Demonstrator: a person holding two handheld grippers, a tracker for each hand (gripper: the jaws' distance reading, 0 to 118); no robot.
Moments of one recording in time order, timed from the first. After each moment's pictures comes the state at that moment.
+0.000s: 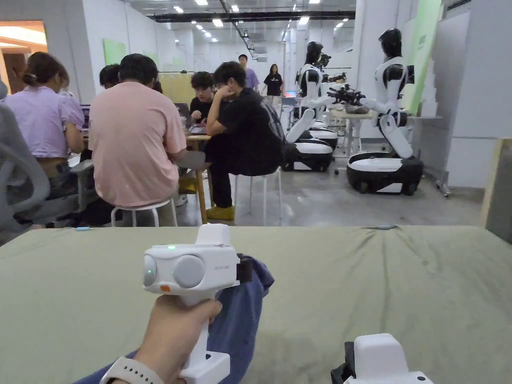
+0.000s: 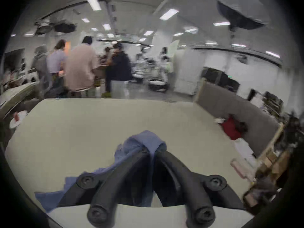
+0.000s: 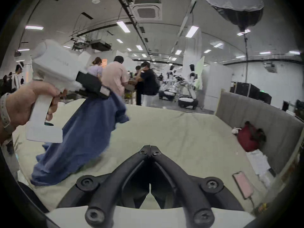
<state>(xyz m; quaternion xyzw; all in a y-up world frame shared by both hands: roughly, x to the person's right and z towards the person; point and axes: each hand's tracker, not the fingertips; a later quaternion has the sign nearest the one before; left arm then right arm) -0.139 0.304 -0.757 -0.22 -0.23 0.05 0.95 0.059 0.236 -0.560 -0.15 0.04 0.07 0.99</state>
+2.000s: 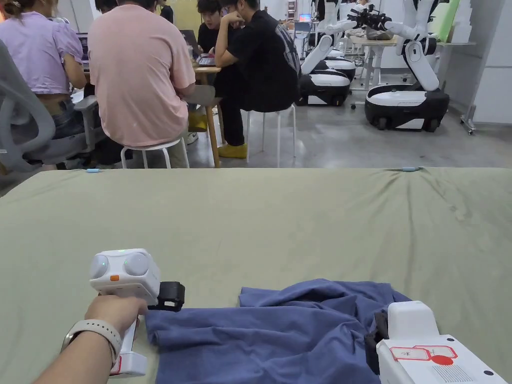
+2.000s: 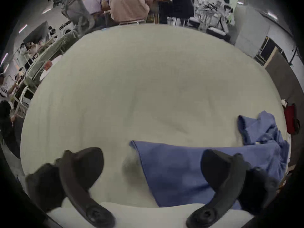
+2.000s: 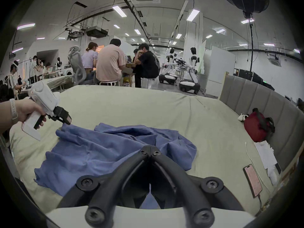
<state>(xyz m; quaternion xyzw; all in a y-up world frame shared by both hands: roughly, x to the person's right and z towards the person) -0.331 0.123 -0.867 -0.51 0.04 0.02 0.86 0.060 0.190 -0.641 -0.24 0.06 0.06 0.97</state>
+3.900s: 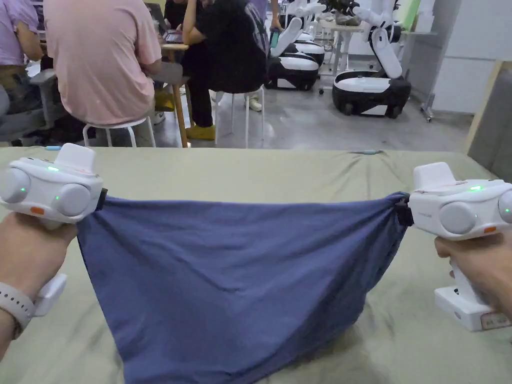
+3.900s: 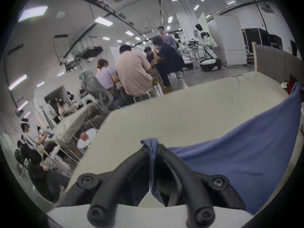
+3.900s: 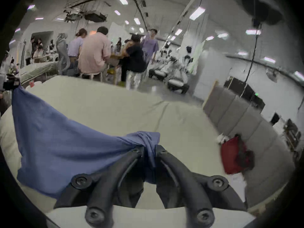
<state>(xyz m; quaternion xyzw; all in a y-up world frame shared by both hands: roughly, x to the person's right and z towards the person) -0.321 0.305 -0.787 -0.24 0.09 -0.18 0.95 0.187 0.309 -0.751 -0.24 -0.01 0.15 0.96</state>
